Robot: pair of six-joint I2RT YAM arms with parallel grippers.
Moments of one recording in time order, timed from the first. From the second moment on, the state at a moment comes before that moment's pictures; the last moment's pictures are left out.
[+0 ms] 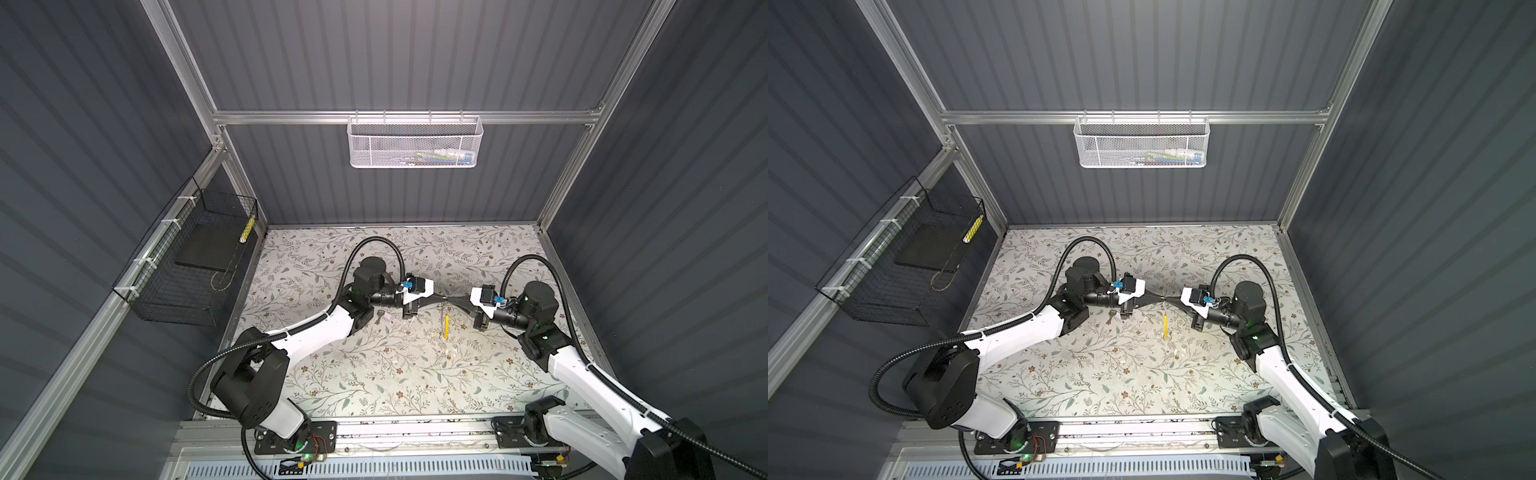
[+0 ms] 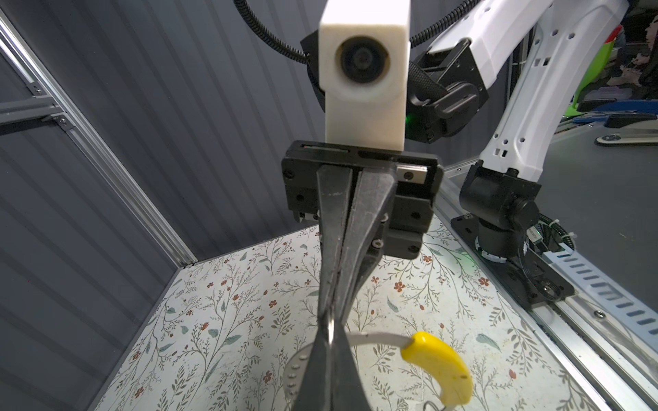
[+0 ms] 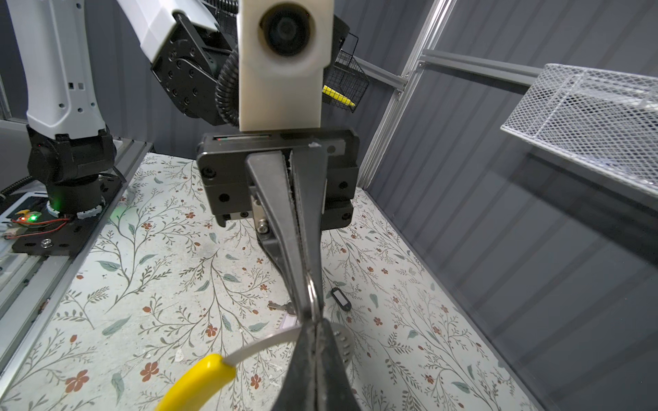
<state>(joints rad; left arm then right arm) -0.72 1.53 0.96 0.45 0.95 0.44 0.31 0.98 0.53 0.36 -0.94 -0.43</state>
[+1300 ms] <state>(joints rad) -0.79 1.46 1.06 0.09 0.55 0.81 0.45 0.91 0.46 0.36 -0.46 -0.90</state>
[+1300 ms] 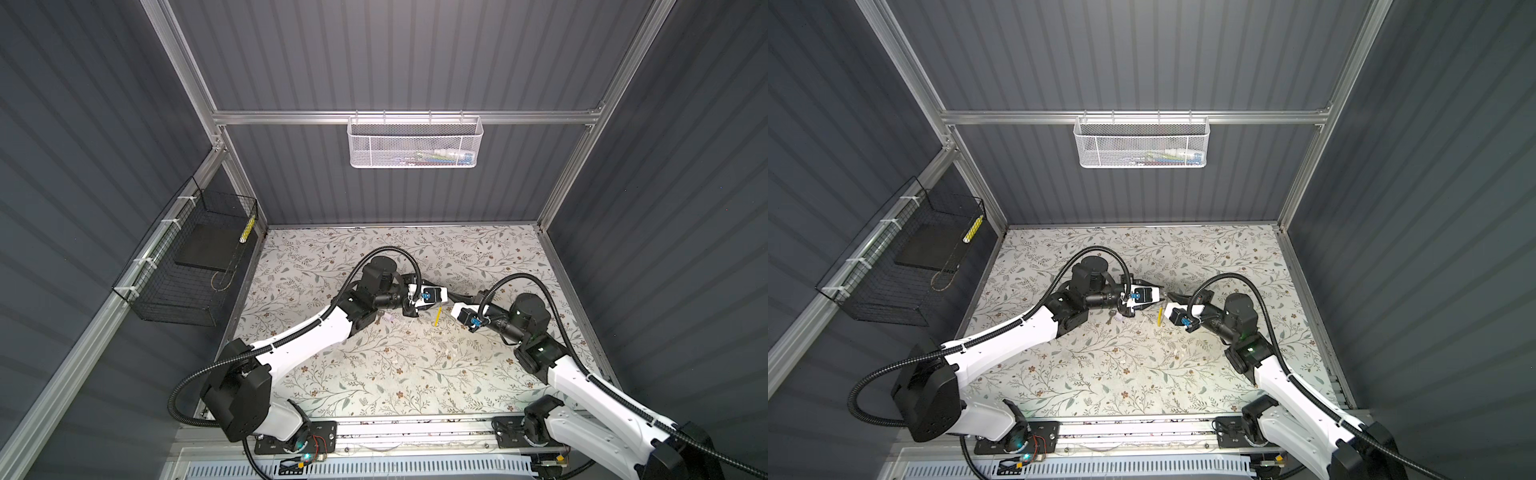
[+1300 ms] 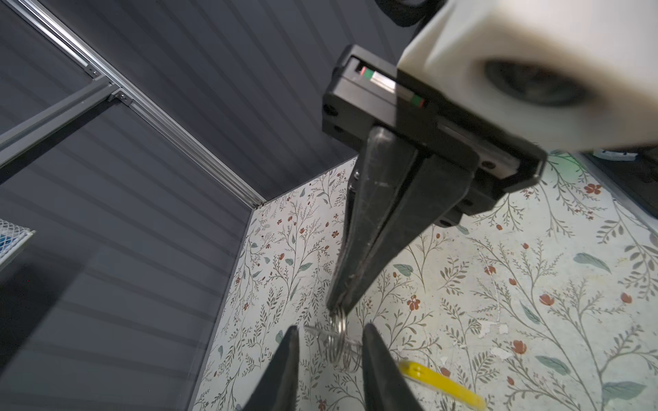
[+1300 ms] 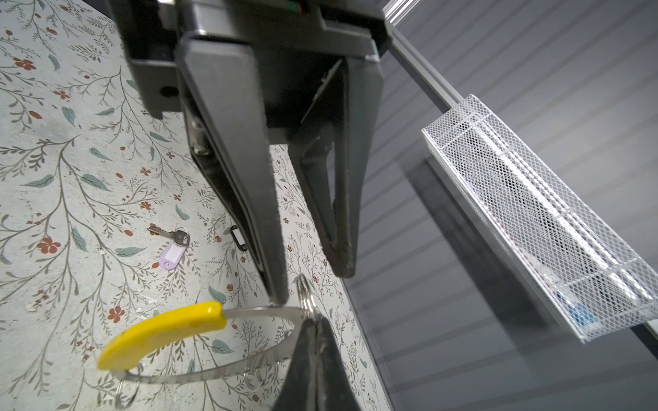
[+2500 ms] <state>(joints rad) -0.69 1.49 0.96 0.44 0.80 0.47 0.37 0.89 0.43 0.46 -0.60 -0.57</state>
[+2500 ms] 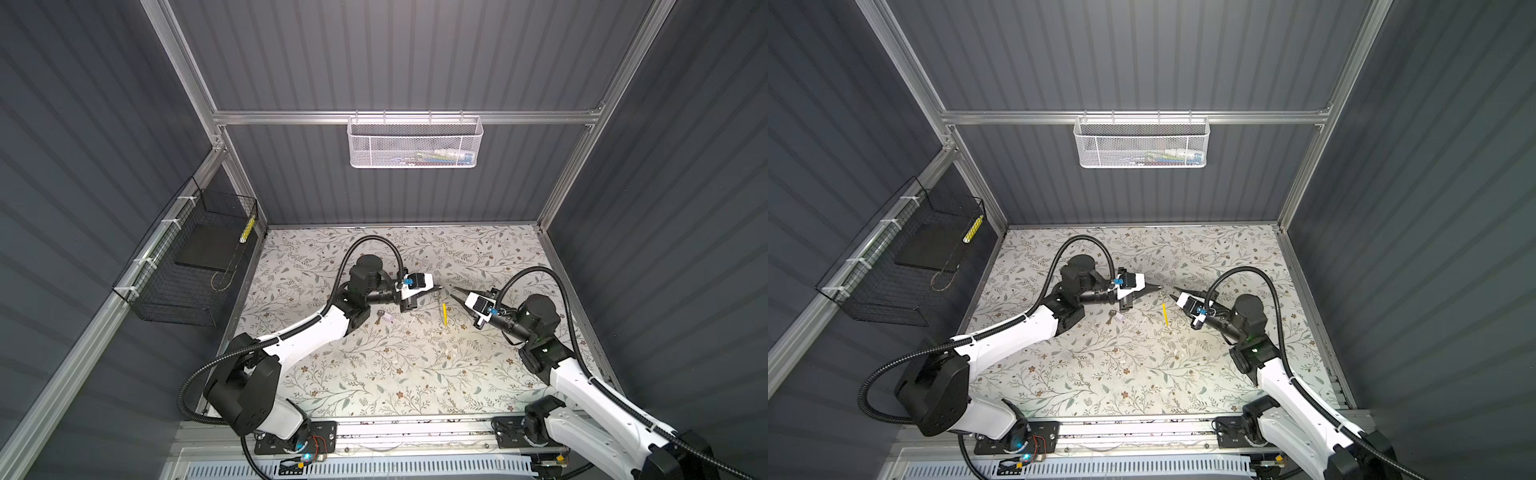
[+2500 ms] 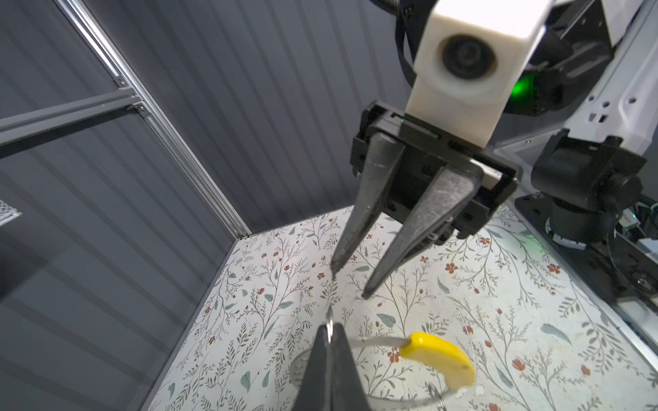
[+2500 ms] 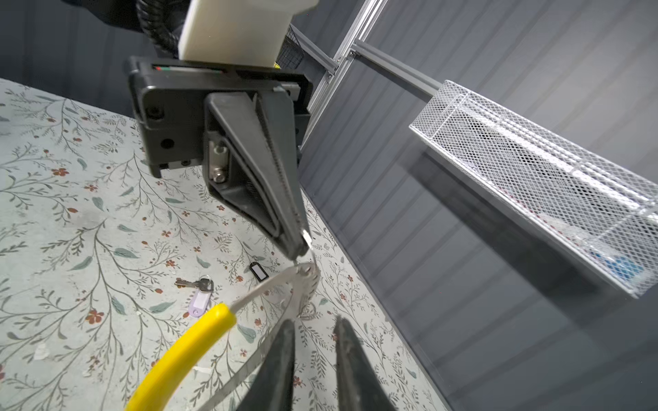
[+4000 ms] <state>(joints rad) -0.69 1.49 0.94 0.60 0.95 0.32 0.40 0.96 0.51 0.53 -0.78 -0.39</state>
